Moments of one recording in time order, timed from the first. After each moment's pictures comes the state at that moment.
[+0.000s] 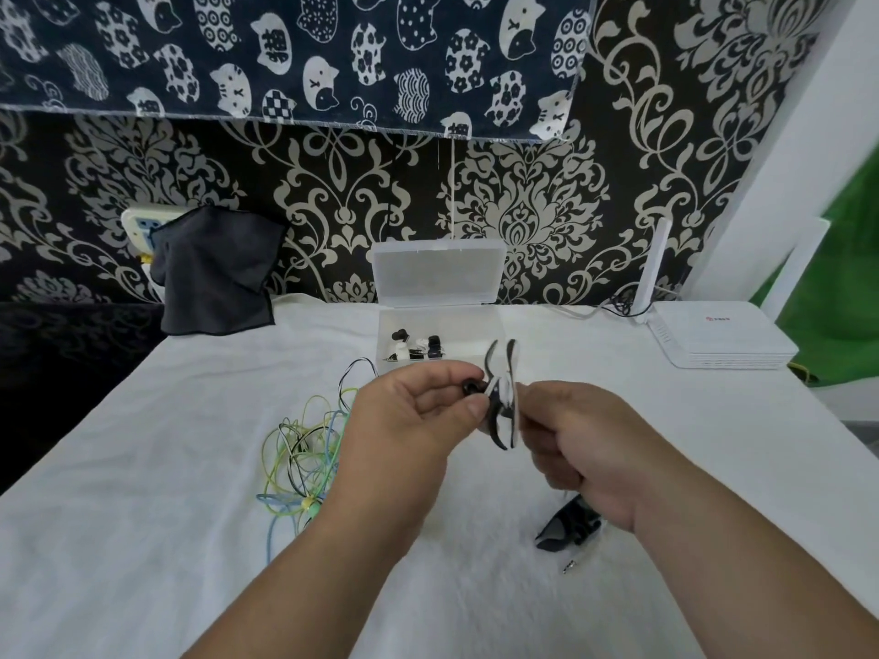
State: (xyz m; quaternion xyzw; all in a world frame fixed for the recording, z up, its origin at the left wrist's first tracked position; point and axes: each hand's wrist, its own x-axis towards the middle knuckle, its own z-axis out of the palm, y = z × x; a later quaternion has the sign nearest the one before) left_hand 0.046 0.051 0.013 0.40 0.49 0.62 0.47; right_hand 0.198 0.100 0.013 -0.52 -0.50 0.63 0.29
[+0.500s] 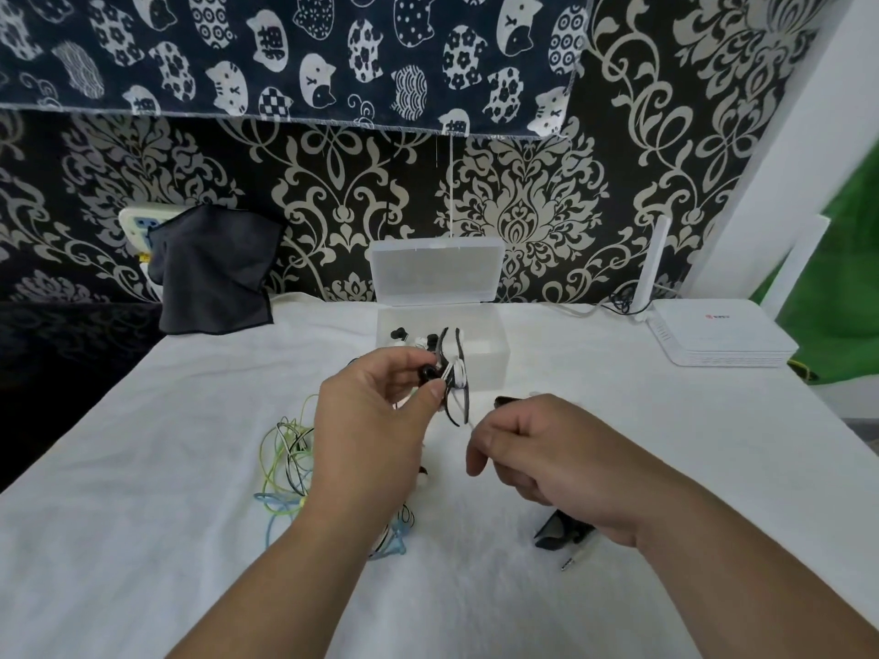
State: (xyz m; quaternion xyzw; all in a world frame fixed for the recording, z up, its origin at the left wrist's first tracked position) left_hand 0.031 0.058 0.009 0.44 0.62 0.59 0.29; right_hand 0.197 0.085 0.023 -0.45 -0.70 0.54 0.14
